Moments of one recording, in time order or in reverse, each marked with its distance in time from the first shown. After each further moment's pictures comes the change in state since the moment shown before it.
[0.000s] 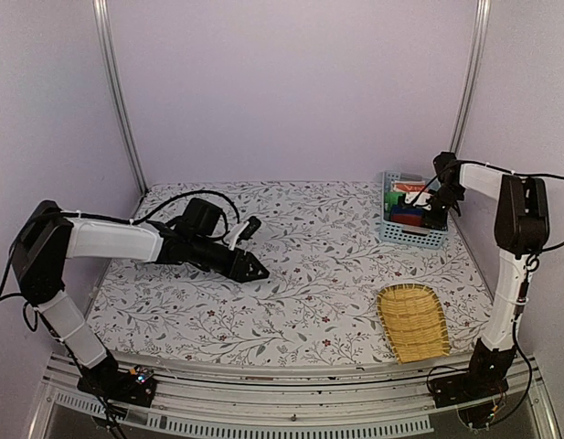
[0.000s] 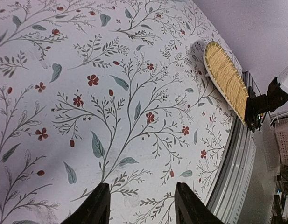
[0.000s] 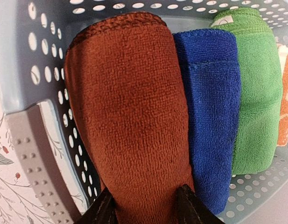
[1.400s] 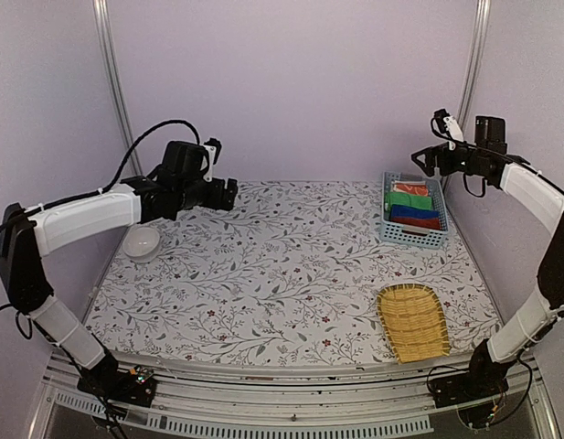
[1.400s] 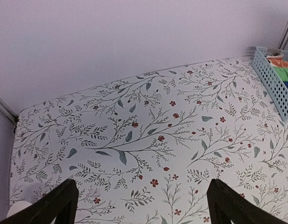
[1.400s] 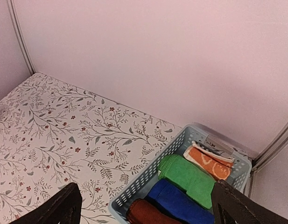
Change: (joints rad) left arm 0.057 -0.084 0.320 -0.135 -0.883 0.123; right arm -0.014 -0.533 -0.285 0.560 -0.383 1.002
